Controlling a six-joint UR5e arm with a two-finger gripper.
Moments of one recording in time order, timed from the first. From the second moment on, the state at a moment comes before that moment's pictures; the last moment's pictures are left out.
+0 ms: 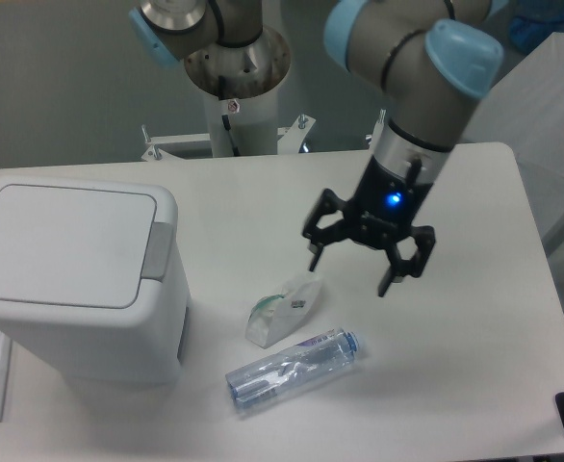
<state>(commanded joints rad) 2.61 -1.78 -1.48 -1.19 0.93 0.75</state>
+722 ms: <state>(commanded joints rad) 2.49 -1.73 -1.50 -1.18 0.92 0.59</state>
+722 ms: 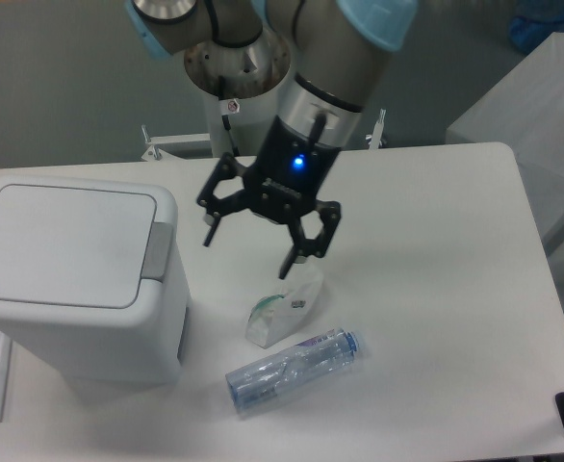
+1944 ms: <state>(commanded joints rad) 2.48 -1.71 -1.54 -1.18 0.93 0.55</state>
